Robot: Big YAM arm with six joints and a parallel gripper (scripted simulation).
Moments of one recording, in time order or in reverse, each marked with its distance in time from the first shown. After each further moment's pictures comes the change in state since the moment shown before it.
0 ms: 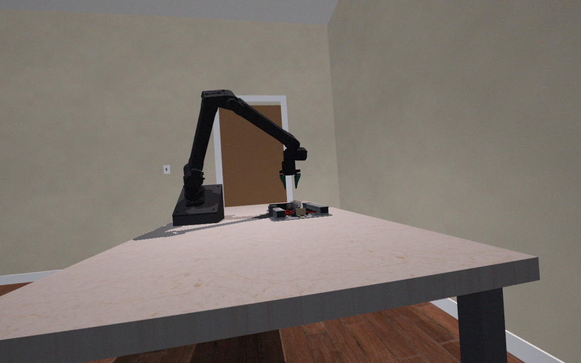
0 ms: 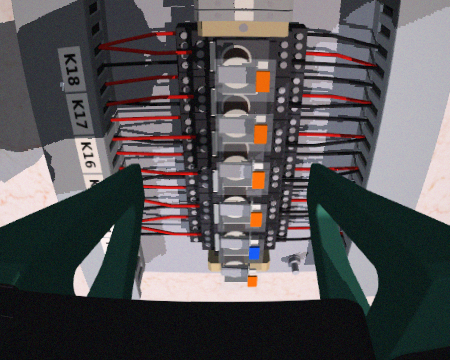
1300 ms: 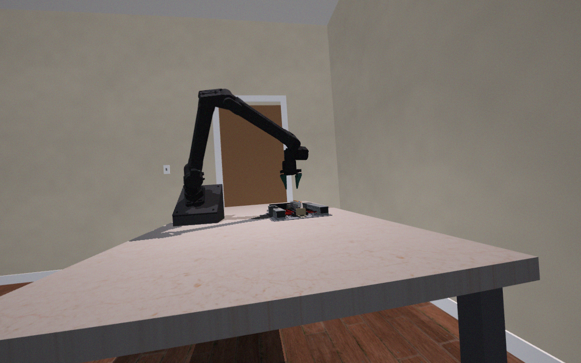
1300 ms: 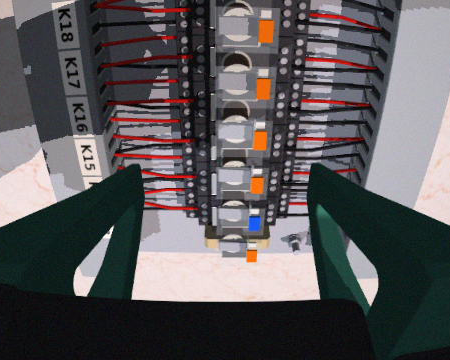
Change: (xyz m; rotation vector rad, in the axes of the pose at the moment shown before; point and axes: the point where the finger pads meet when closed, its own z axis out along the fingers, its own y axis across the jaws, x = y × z) arm 0.024 0.000 0.000 0.002 0.008 -0.014
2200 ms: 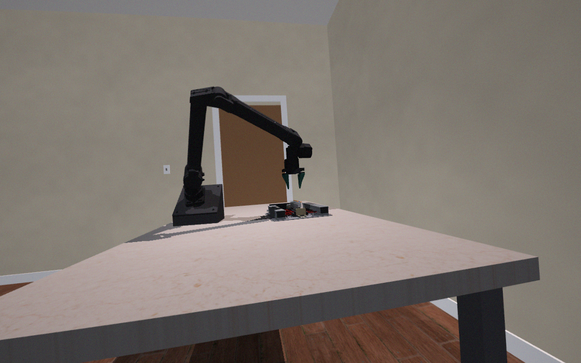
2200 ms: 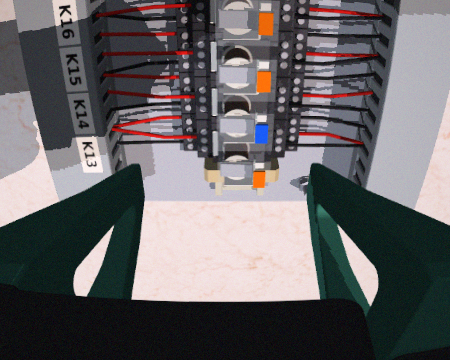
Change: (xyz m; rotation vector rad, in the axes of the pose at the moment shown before) arm 0.058 0.001 -0.001 0.001 -0.006 0.013
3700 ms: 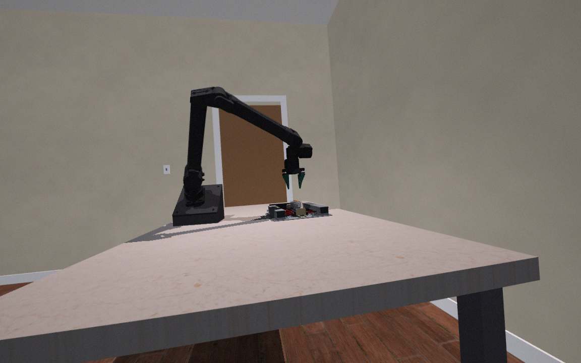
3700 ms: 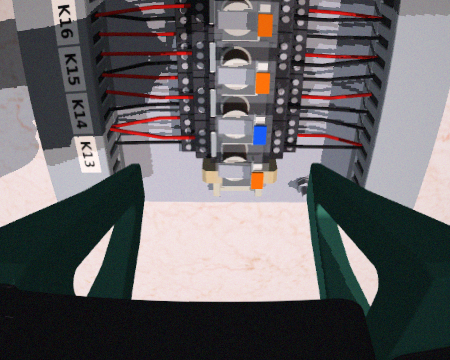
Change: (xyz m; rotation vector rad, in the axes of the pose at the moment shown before) arm 0.000 -0.001 0.001 0.000 0.000 -0.008
